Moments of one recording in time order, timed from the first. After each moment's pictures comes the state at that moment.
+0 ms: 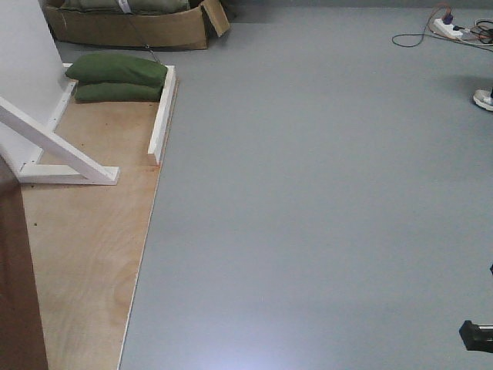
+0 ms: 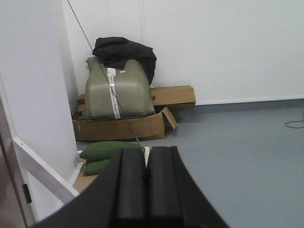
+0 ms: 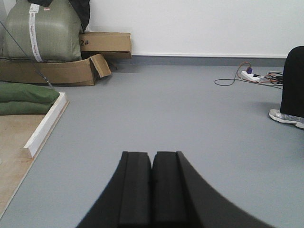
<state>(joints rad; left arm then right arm) 0.00 -0.01 0.03 -0.04 0.05 0.04 -0.02 -0.01 0.03 0.02 0.28 -0.05</state>
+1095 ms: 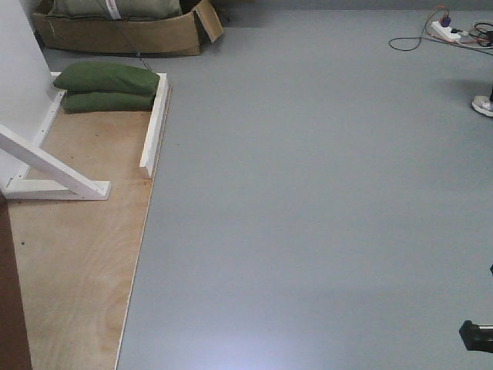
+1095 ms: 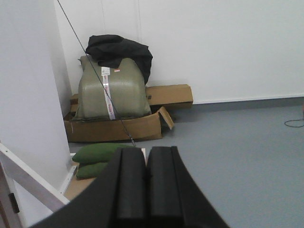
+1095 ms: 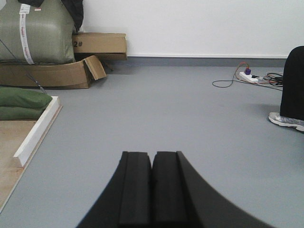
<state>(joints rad) 0.00 0.02 0.01 -0.04 0.05 0.04 -0.02 -0.01 0.03 0.02 0.28 -0.05</state>
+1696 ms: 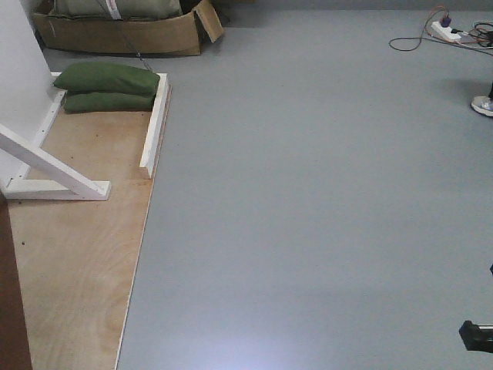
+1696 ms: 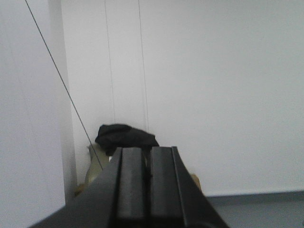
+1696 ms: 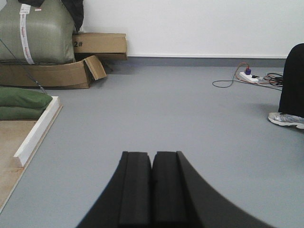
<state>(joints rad) 0.00 0.30 -0.58 -0.04 0.02 0.04 -0.02 -0.01 0.03 0.02 0.28 -0.05</state>
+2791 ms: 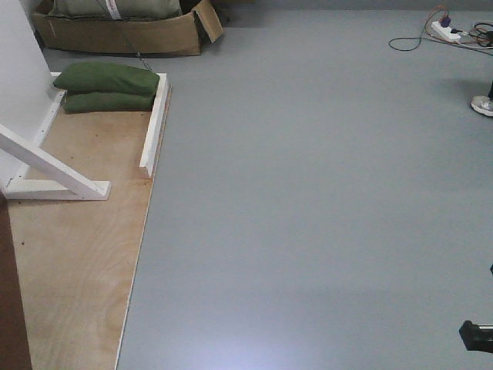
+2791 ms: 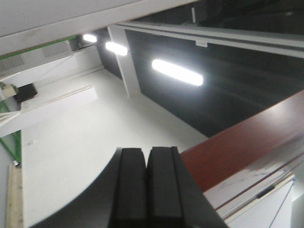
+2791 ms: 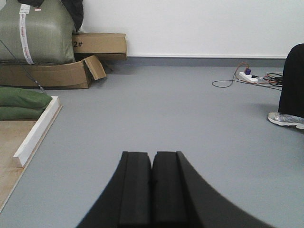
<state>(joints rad) 0.07 0.67 -0.88 -1.23 -1.25 0.43 -0.02 -0.01 0.03 0.02 0.28 -0.05</state>
